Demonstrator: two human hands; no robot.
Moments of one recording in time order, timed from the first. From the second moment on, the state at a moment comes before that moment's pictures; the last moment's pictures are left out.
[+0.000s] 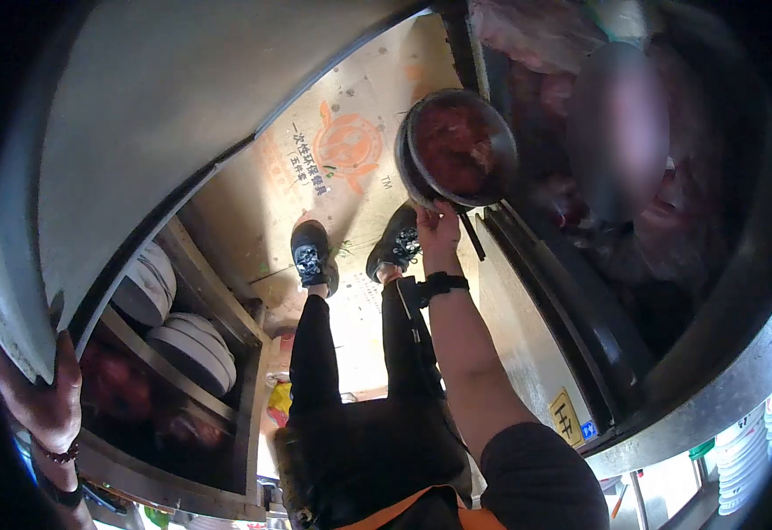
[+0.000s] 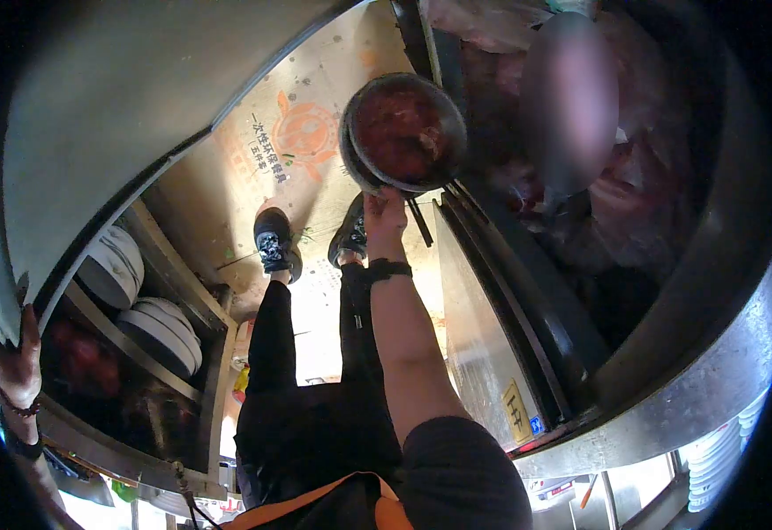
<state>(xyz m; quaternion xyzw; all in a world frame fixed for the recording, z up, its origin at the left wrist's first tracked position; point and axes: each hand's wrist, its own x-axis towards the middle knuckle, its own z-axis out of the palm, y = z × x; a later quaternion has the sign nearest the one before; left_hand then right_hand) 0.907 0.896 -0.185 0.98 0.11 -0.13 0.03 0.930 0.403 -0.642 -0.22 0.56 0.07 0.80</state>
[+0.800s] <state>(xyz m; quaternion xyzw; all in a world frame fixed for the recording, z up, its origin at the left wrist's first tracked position) 0.925 0.875 -0.191 0.99 0.04 -0.09 0.06 1.054 0.251 -0.632 -0.87 0.26 0.03 0.42</state>
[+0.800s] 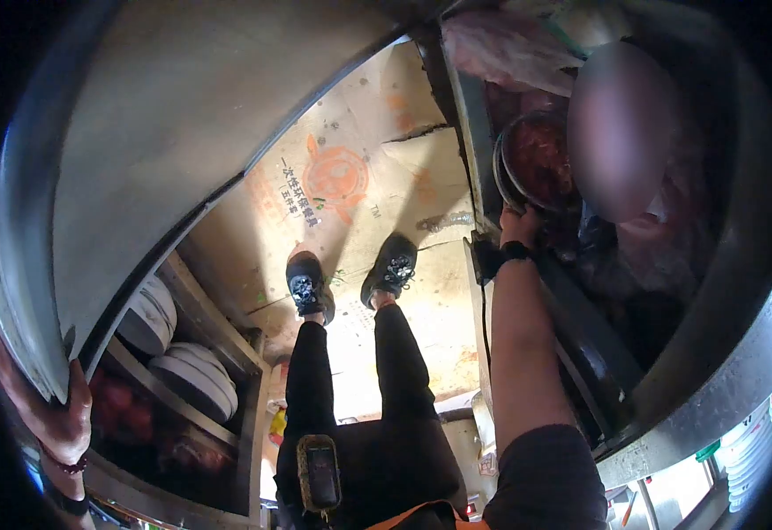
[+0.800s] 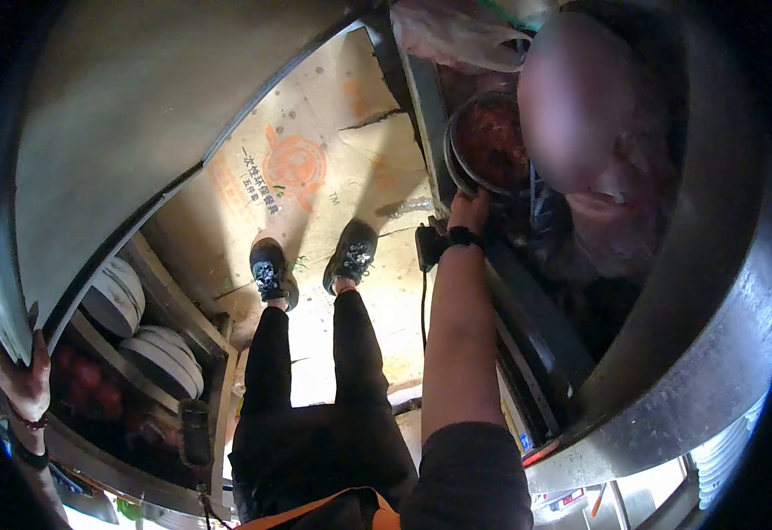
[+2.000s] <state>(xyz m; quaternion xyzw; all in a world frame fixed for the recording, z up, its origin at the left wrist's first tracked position) 0.983 0.794 -0.180 0.99 0.00 -0.06 0.15 0.917 0.418 -0.375 -0.29 0.46 0.27 0.80</state>
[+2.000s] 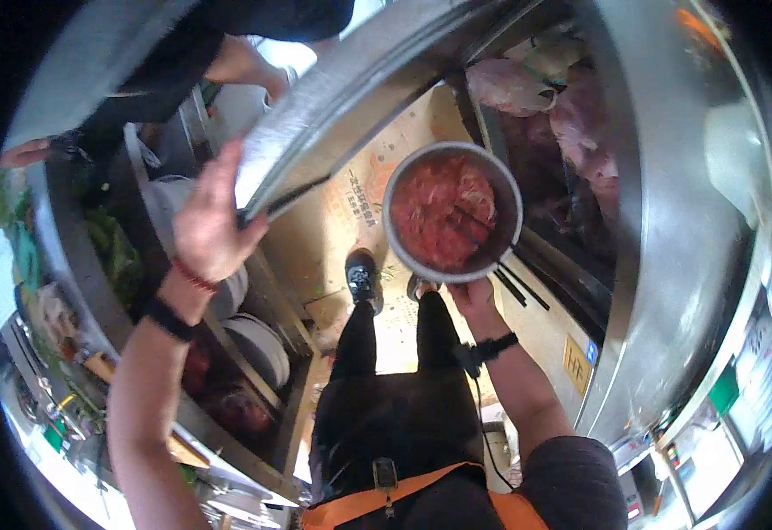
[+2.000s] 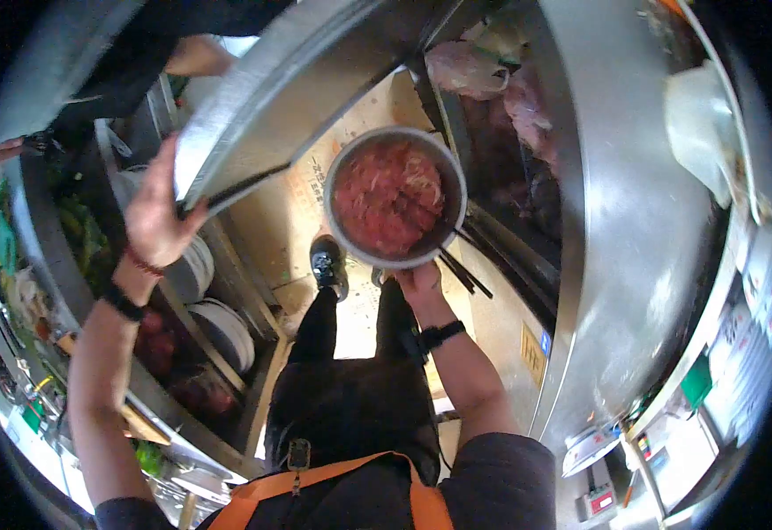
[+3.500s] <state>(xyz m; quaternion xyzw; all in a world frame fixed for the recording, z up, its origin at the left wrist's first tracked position) 0.488 0.153 0.040 0.53 -0.13 -0.72 0.42 0.278 0.175 0.037 -0.11 0.70 -0.42 0.57</state>
